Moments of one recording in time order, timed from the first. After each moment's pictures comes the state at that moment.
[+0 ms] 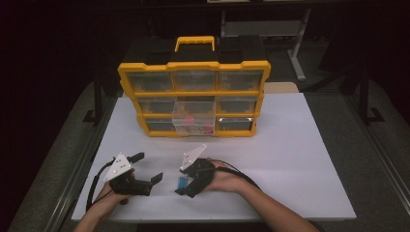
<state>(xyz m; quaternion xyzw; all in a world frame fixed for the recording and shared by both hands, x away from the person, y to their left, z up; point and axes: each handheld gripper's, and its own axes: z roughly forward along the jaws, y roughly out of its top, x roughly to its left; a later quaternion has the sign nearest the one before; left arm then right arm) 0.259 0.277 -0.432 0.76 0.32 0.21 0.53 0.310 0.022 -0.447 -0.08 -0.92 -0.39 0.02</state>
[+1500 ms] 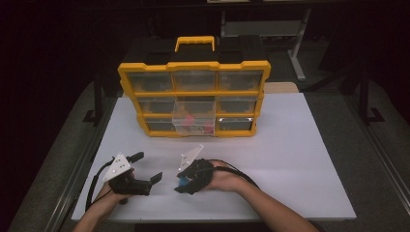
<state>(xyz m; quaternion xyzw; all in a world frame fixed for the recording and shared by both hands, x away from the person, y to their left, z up) 0.259 0.278 -0.432 0.76 0.32 0.21 0.53 0.310 0.025 -0.442 -0.06 -0.92 -0.38 0.02</state>
